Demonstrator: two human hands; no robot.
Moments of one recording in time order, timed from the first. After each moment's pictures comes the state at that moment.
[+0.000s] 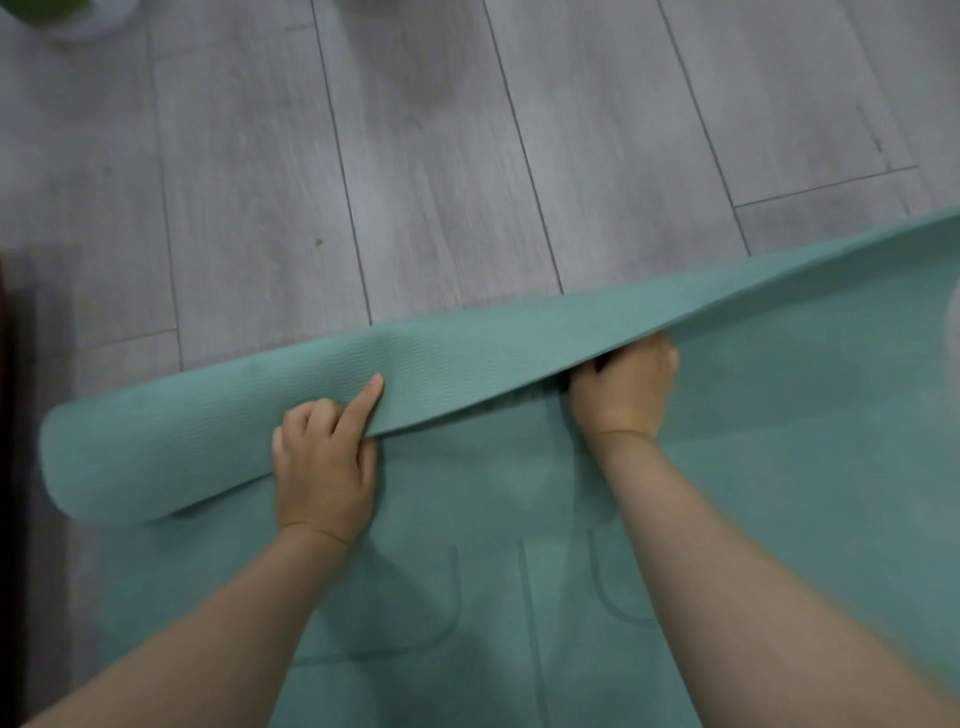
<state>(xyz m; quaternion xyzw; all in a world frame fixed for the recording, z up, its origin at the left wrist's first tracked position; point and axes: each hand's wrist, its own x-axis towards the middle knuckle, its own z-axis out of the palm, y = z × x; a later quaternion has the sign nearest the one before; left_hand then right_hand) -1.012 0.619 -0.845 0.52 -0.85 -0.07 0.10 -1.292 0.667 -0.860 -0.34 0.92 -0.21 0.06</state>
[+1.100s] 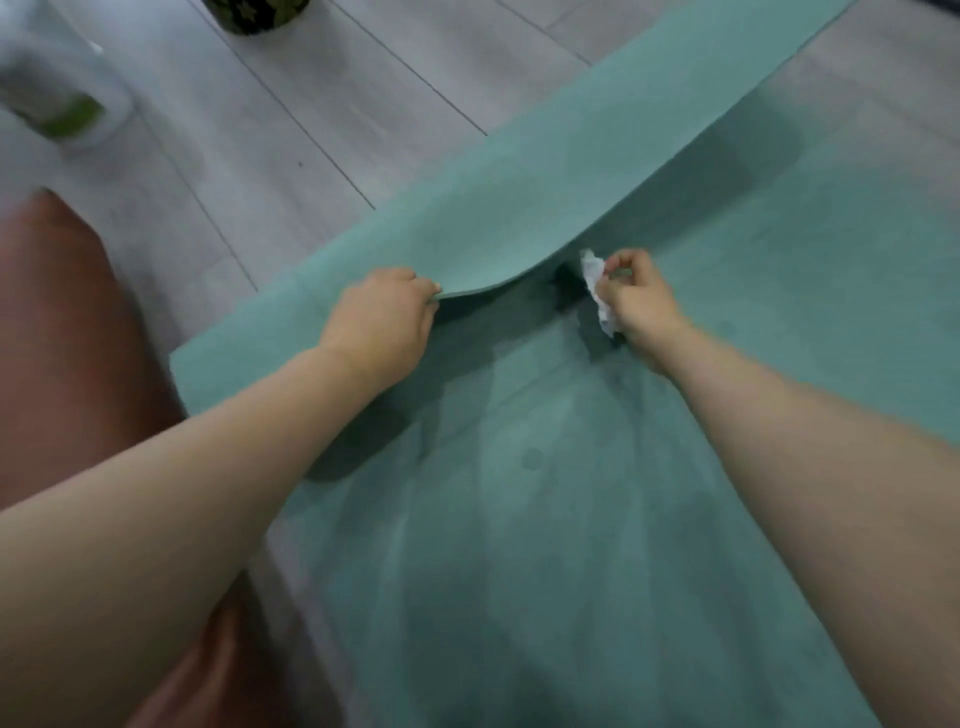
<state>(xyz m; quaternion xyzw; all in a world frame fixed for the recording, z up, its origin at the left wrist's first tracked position) -0.927 0.734 -0.721 0.21 -0.97 -0.04 -0.09 -1.089 0.924 -0.786 -0.08 0.80 -0.53 0.28</state>
